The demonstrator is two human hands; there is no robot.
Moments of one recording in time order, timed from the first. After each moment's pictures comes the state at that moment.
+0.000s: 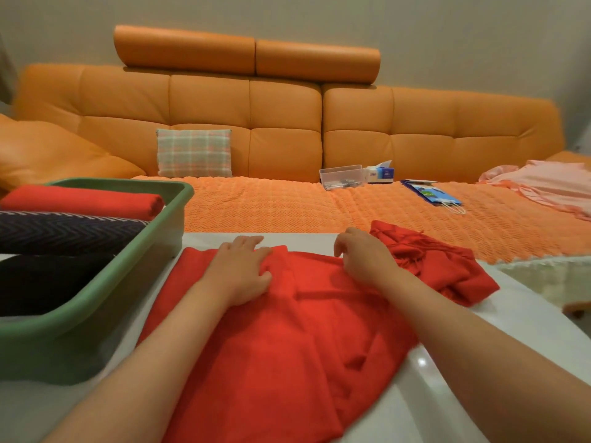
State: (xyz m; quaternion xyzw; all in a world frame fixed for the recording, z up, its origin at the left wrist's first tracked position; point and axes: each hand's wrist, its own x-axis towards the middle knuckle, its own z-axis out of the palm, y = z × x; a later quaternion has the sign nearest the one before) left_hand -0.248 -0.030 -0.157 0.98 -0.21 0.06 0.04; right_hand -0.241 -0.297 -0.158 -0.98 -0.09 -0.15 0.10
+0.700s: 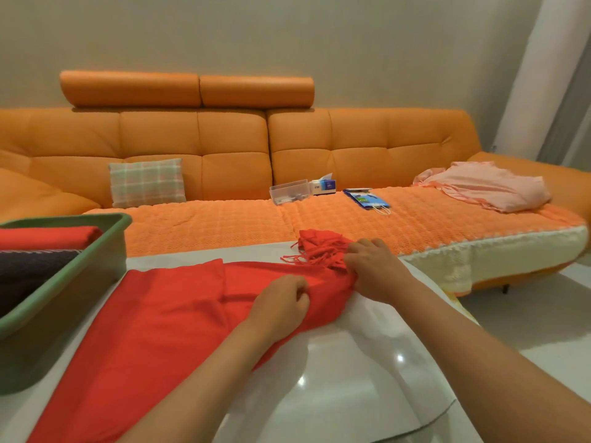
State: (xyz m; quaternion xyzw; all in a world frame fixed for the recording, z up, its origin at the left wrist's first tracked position) left_hand -0.366 -0.219 -0.149 0.91 -0.29 0.09 0.30; right_hand -0.380 -0.442 -0.114 -0.97 -0.14 -0.20 -0.09
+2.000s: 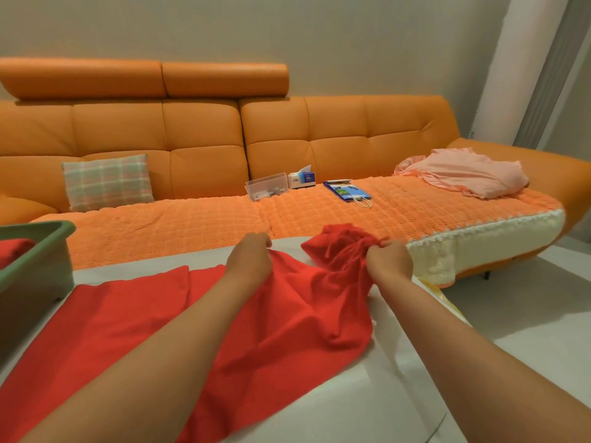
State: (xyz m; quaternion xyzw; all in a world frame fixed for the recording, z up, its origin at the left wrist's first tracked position) left_hand -0.257 -0.262 -0.133 0.95 -0.17 0.13 0.23; right_hand -0.355 -0.486 -0.129 -0.77 0.37 -0.24 0.46
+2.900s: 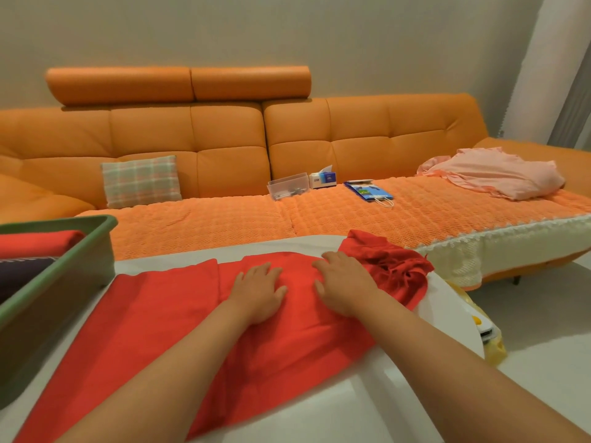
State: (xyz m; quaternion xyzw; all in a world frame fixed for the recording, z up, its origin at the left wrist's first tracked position) left_hand -0.289 -0.207 -0.175 0.97 -0.22 0.00 0.06; right_hand -0.348 -0.399 -0.153 -0.99 -0.05 -0.10 -0.01
